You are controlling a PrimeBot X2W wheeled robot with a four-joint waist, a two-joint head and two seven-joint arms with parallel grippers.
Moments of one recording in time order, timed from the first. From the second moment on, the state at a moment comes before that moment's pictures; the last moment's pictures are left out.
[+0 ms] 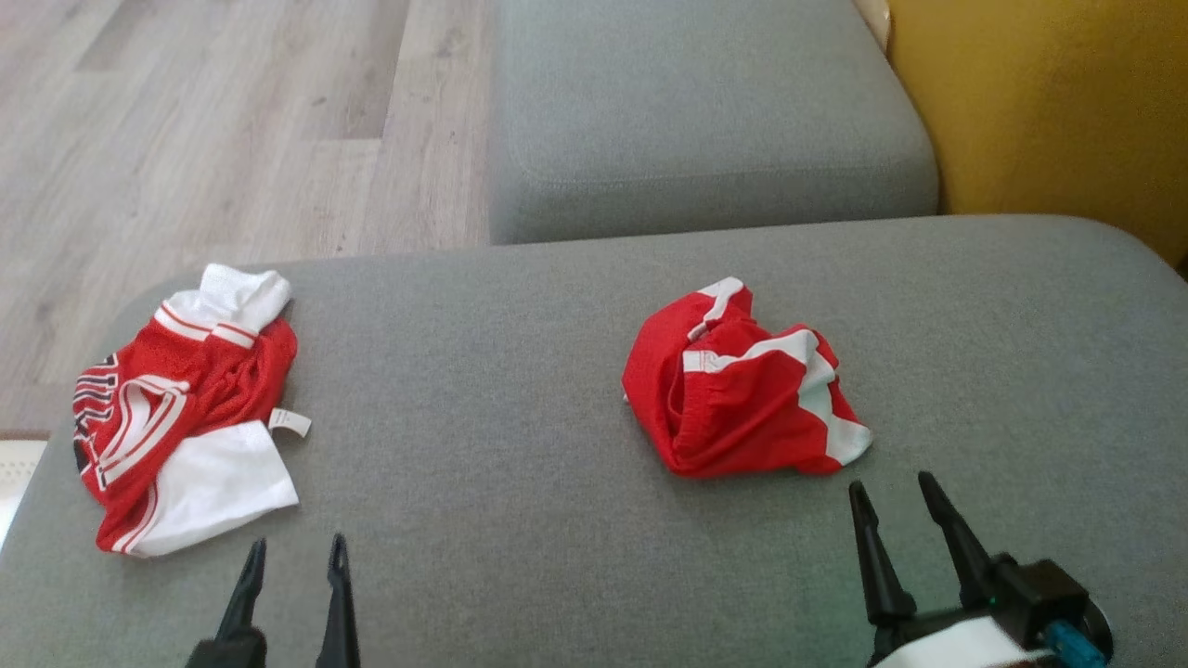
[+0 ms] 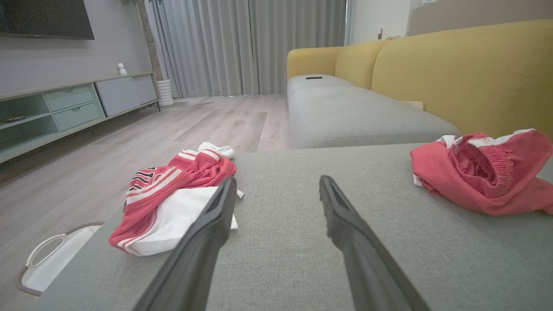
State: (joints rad) left arm 0.29 0.09 -0.13 0.01 -0.05 0.13 -0.25; right arm 0.13 -0.05 0.12 0.23 0.14 0.12 -0.26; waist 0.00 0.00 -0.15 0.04
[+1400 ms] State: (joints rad) left arm 0.34 0.06 -0.11 0.00 -0.02 0.10 -0.25; right arm 0.18 -0.05 0.15 0.24 0.15 0.12 -0.26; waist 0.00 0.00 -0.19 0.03
